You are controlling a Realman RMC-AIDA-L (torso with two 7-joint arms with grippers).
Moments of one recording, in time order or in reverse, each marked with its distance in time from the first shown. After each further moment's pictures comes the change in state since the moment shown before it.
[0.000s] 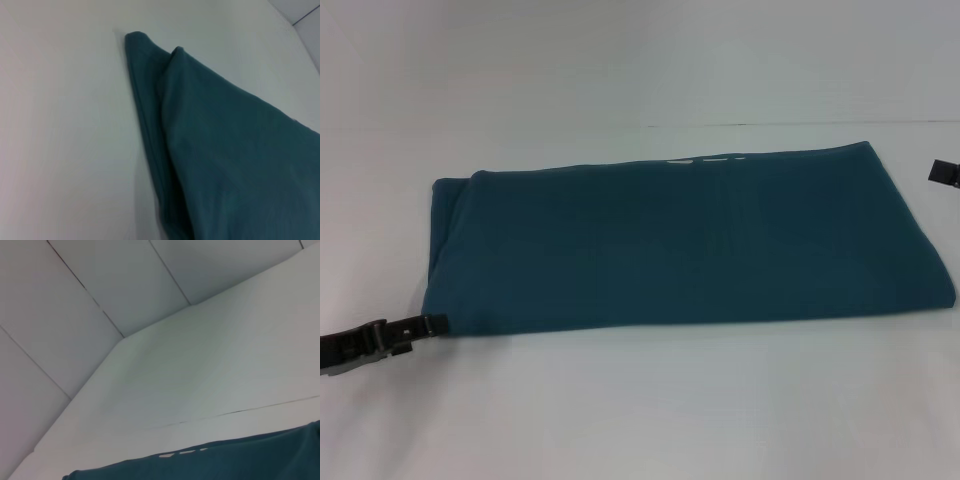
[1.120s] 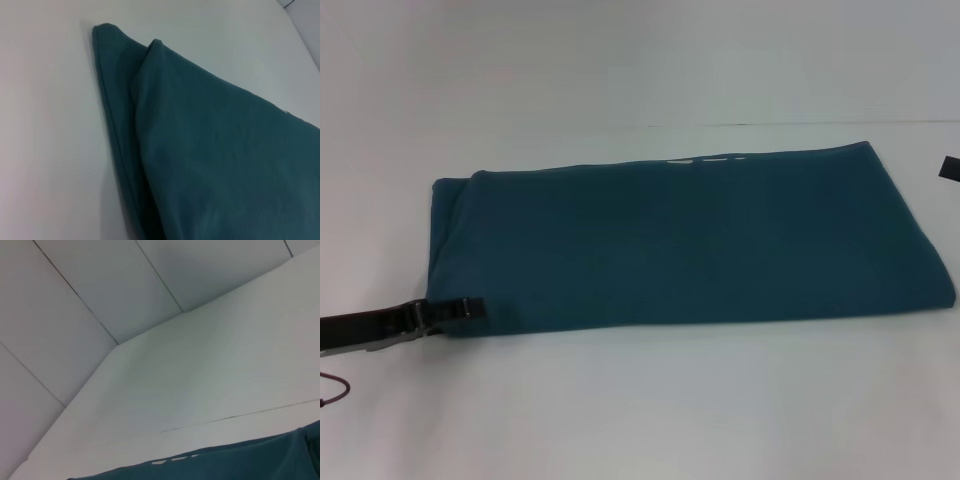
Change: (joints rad) left arm -0.084 0.023 0.052 -0.111 0.005 -0.082 0.002; right arm -0.005 -0.004 0.019 0.000 0.000 0.004 0.000
